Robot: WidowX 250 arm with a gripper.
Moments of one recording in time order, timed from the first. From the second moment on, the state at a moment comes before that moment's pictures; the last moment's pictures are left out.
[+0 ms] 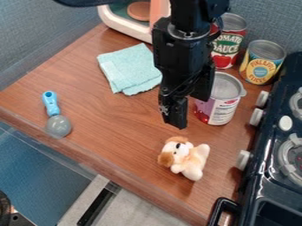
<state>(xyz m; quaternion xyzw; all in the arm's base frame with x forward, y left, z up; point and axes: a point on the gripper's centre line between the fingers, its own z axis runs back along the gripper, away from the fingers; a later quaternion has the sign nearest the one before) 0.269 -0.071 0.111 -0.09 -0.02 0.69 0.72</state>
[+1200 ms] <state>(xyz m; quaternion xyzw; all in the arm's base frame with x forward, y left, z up) 0.216 0.107 0.096 0.13 -0.10 0.69 0.71</state>
